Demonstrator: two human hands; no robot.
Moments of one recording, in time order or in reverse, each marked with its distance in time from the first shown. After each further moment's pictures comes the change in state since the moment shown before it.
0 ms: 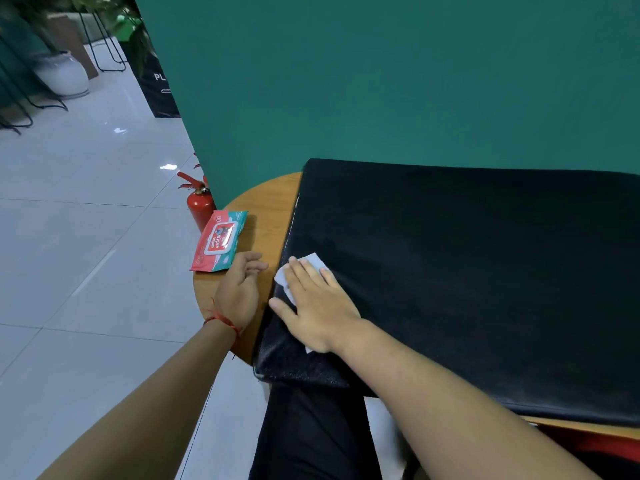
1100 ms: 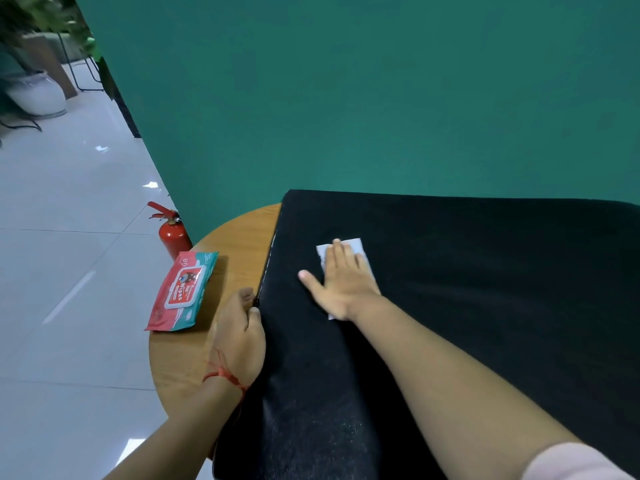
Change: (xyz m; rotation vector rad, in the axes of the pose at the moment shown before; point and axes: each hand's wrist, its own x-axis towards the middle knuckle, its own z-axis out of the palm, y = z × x) left_hand 0.022 0.022 0.054 0.104 0.083 0.039; right_hand 0.101 0.129 -0.042 -0.044 -0.032 0.339
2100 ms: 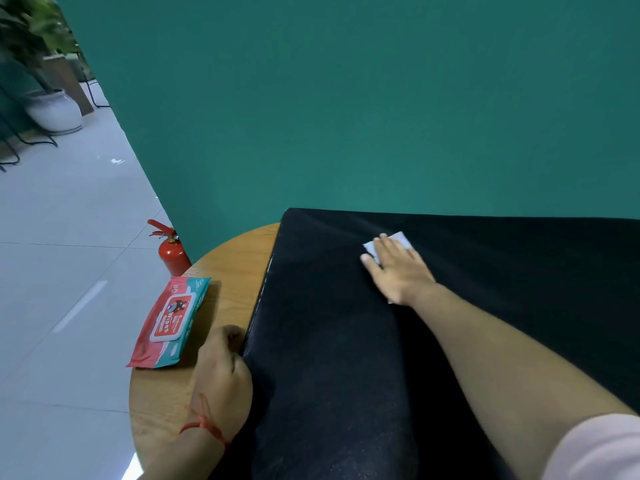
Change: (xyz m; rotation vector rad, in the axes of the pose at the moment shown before) left_hand -0.003 0.019 -0.008 0.086 -0.062 -0.009; right_hand 0.071 0.128 -0.034 0.038 0.050 0.070
